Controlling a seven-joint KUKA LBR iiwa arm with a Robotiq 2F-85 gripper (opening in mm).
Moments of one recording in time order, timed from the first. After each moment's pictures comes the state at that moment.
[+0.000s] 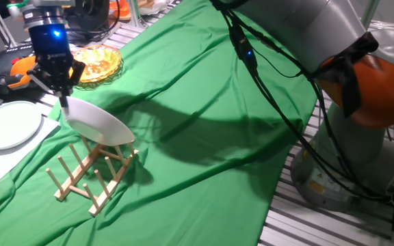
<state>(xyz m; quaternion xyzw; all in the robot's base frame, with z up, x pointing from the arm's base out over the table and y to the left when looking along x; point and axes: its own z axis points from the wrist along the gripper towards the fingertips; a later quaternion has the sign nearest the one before) 0.604 0.236 0.248 -0.09 -0.94 -0.24 0.22</state>
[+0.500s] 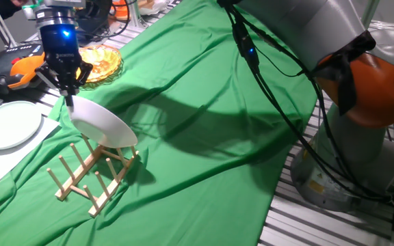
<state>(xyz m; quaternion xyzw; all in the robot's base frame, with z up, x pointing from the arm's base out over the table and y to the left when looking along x) 0.601 0.227 0.245 -0.11 -0.93 -0.26 0.23</state>
